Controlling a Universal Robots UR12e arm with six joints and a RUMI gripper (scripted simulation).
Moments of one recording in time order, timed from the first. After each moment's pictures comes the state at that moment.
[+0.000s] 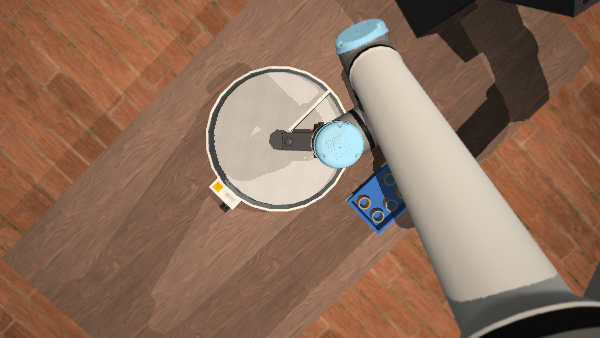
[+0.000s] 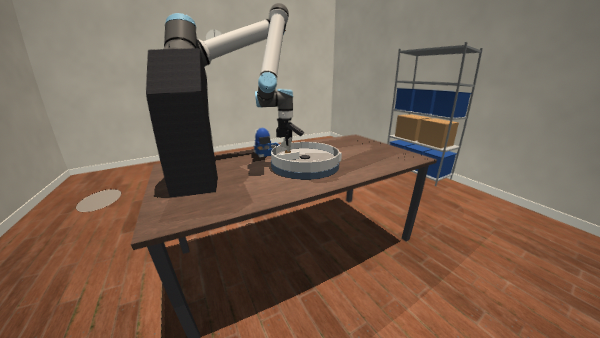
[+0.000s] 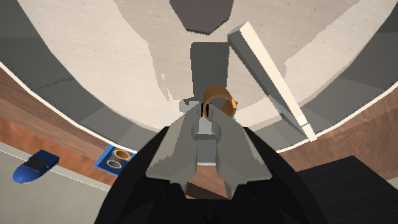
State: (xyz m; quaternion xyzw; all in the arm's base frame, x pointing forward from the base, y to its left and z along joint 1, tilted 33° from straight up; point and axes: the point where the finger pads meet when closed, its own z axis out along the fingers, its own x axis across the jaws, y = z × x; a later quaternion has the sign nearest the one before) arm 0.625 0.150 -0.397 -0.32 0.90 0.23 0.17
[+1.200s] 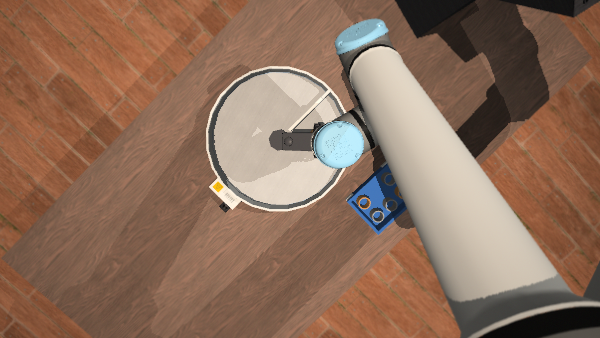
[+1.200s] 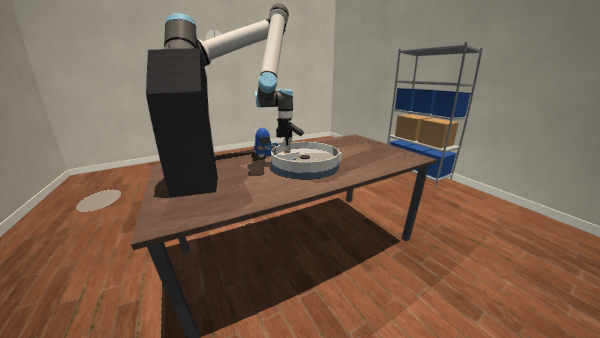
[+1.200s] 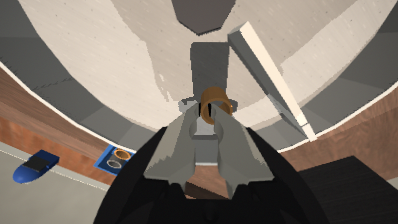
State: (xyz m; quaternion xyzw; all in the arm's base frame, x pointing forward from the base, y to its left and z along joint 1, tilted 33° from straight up) arm 0.625 0.150 -0.397 -0.32 0.90 0.23 0.17
